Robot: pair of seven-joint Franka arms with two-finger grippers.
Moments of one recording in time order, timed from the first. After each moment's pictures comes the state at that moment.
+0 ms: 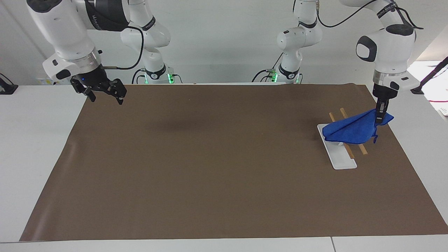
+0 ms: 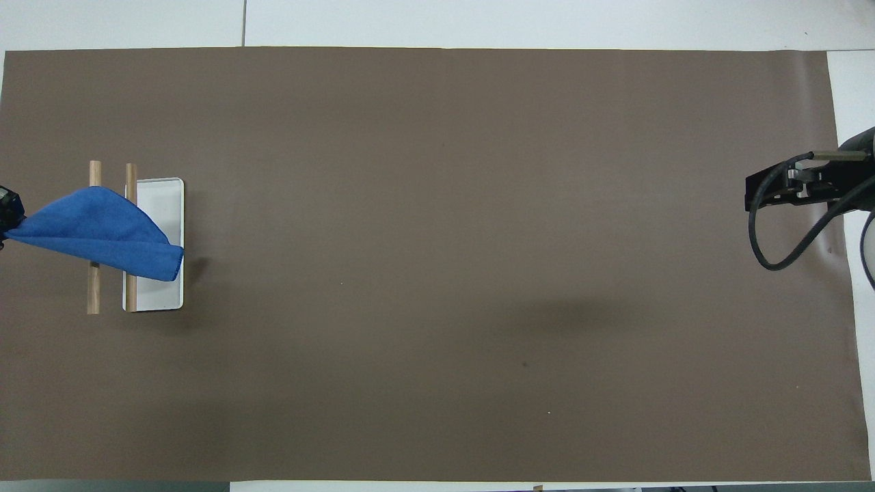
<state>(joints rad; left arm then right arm) 0.22 -0.16 -0.02 -2.25 0.19 2.45 -0.84 0.00 0.00 0.03 -1.60 -0.05 1.56 0.13</state>
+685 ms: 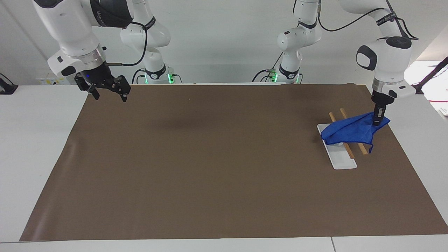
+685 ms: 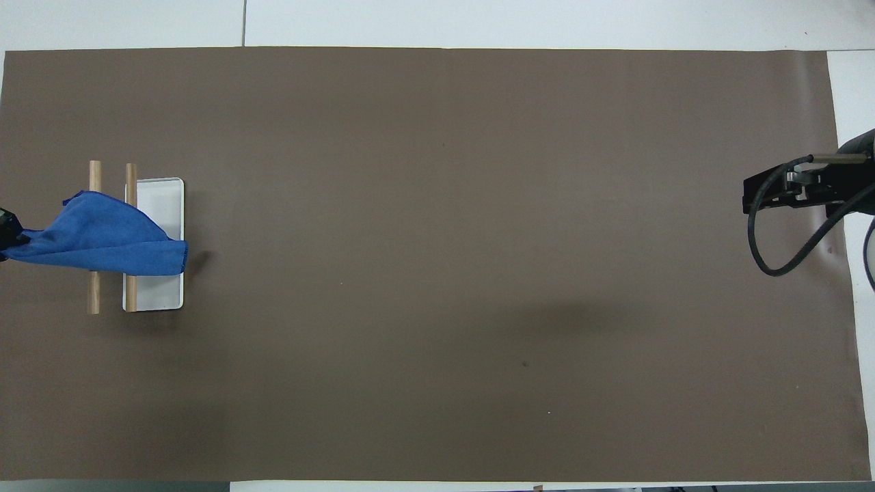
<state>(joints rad) 0.29 -0.14 -0.02 -2.30 0.19 2.50 -0.81 0.00 -0.01 0.03 -1.60 -0.04 1.55 0.13</state>
